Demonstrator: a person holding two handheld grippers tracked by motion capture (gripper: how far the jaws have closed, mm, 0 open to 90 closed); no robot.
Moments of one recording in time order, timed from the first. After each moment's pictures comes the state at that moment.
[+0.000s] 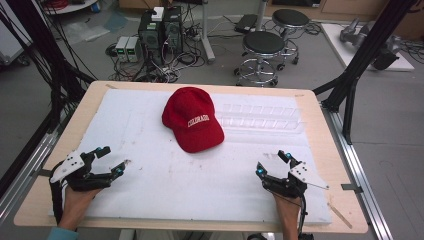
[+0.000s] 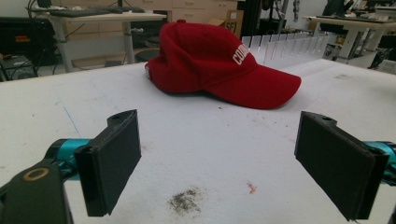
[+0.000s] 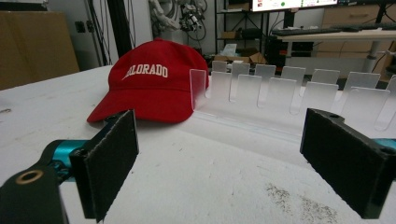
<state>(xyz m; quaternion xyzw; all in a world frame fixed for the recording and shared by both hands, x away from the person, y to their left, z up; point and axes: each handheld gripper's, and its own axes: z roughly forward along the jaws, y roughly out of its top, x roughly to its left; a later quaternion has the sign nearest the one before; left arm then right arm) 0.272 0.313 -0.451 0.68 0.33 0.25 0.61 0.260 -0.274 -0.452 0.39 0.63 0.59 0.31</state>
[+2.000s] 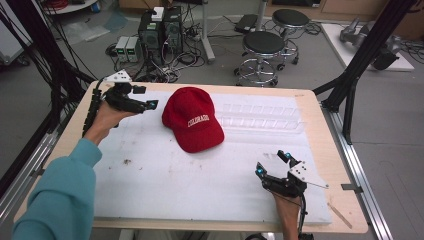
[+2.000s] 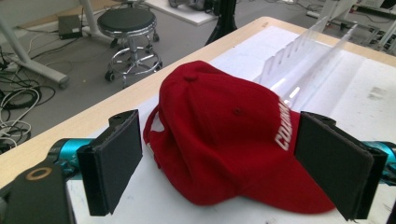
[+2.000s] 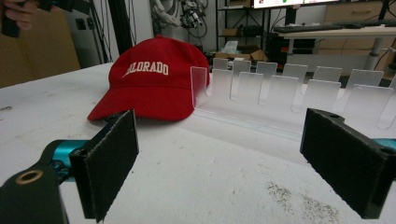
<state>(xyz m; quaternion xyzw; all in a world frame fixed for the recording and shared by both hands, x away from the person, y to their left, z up) 0.464 0.234 -0.336 0.79 0.30 0.16 0.51 0.261 -0.274 -0.452 0.39 0.64 0.59 0.31</state>
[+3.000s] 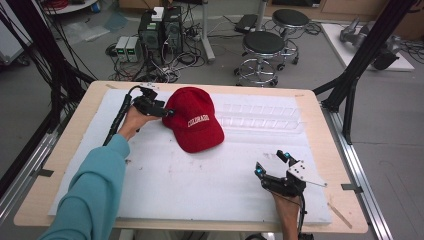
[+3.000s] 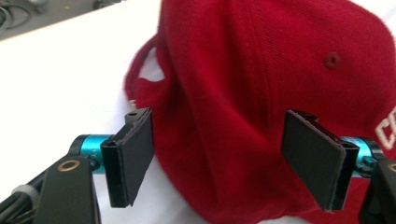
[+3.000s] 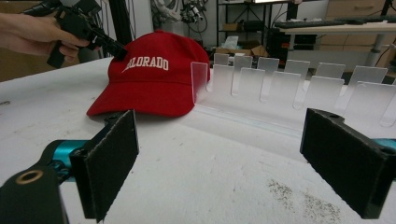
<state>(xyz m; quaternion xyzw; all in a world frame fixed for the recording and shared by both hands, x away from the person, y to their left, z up) 0.516 0.190 -0.412 0.82 0.37 0.09 0.44 0.263 -0.272 -0.452 0.39 0.65 0.58 0.31</state>
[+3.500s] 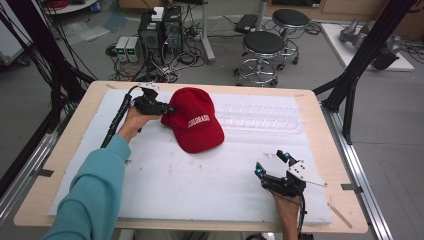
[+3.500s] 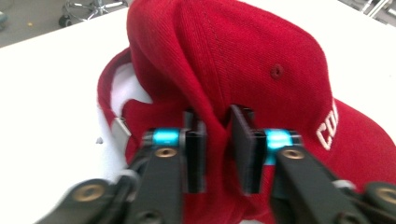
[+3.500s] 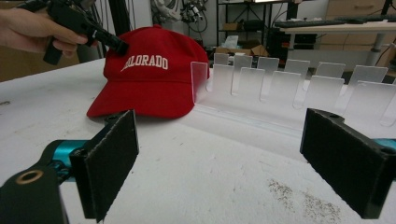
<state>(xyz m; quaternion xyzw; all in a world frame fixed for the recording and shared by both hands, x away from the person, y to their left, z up) 0.504 0.187 -0.395 0.81 0.32 0.07 0.48 0.262 -0.272 -0.451 0.39 0.65 0.58 0.30</state>
